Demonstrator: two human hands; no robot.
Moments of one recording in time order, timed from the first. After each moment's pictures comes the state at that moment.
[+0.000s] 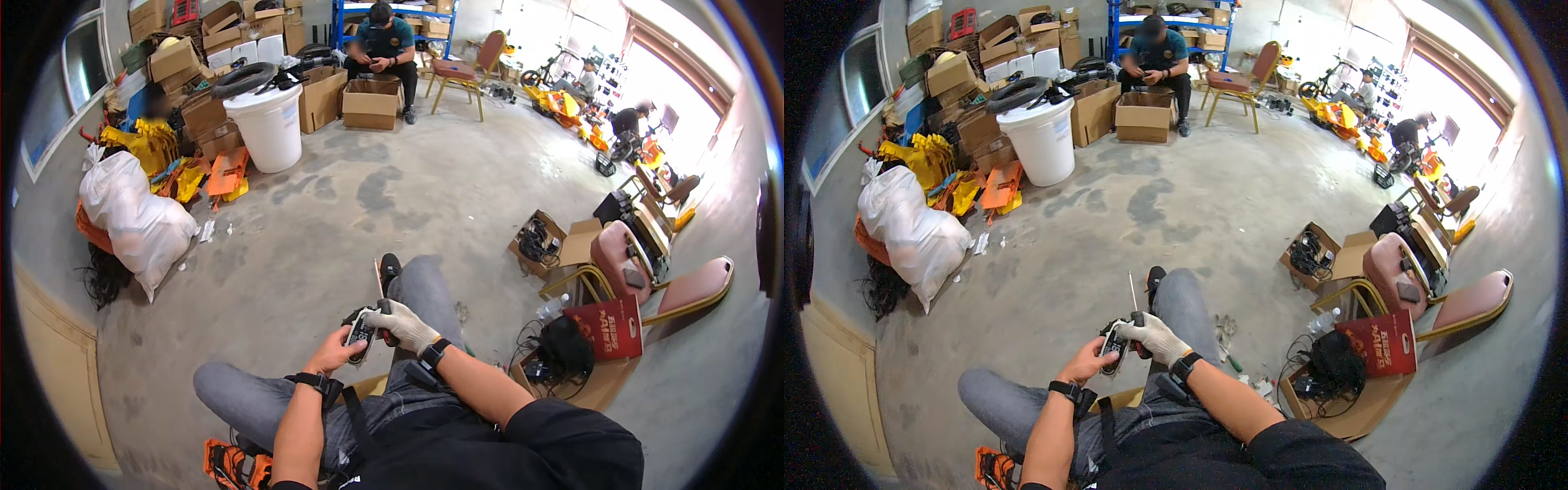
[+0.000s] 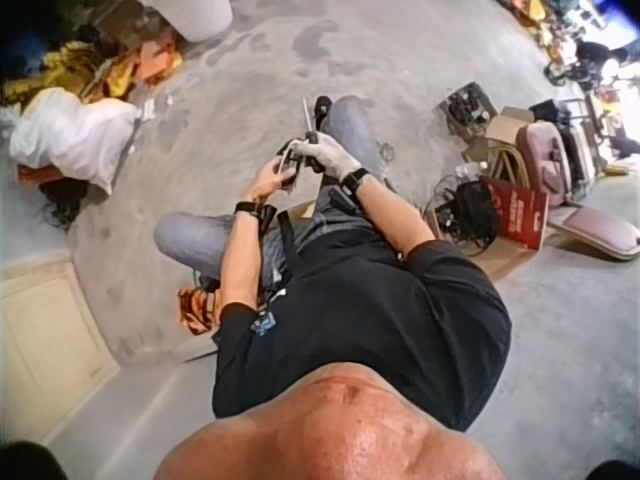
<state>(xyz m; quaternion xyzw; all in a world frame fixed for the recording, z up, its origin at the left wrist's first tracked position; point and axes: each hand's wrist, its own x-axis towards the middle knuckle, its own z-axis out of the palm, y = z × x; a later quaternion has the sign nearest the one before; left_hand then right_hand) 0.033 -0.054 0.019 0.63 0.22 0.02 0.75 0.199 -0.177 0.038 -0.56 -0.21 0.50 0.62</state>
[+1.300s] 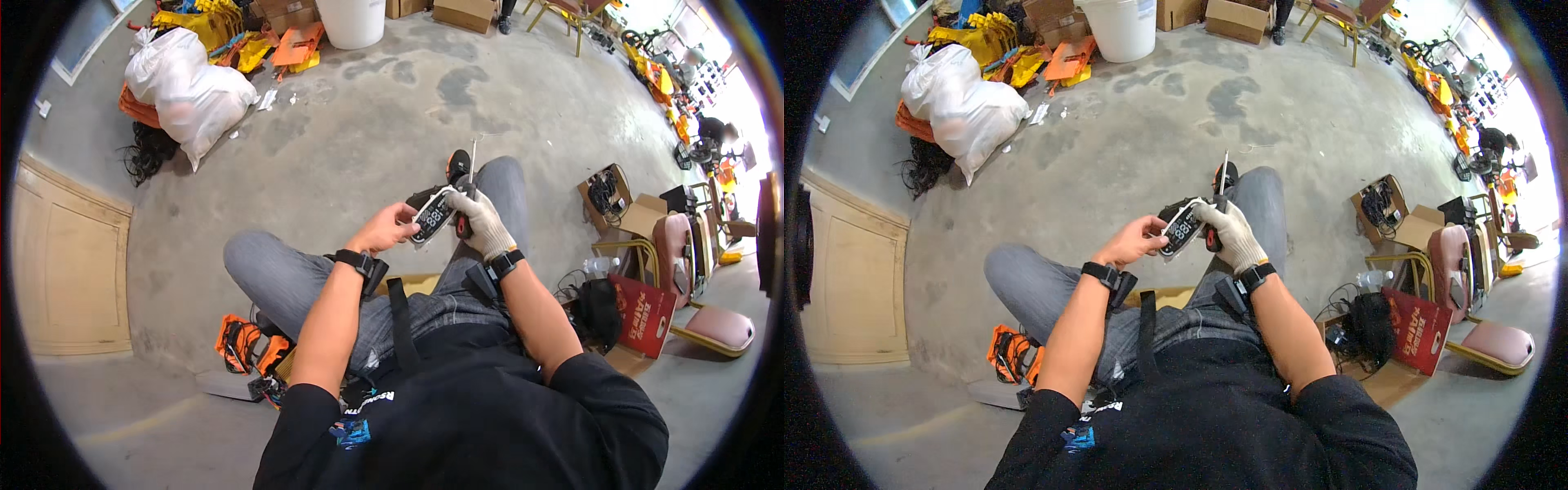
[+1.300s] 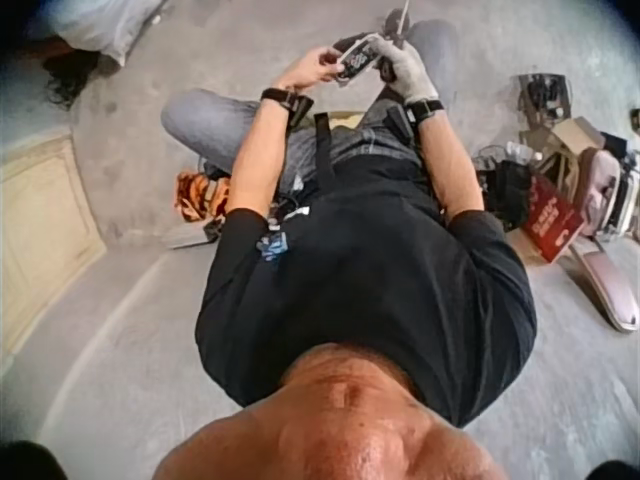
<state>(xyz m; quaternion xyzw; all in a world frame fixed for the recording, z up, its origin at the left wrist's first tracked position) 0.028 -0.032 0.009 0.65 0.26 0.03 0.71 0.212 -0.171 0.038 -0.51 -0.18 0.52 0.66</state>
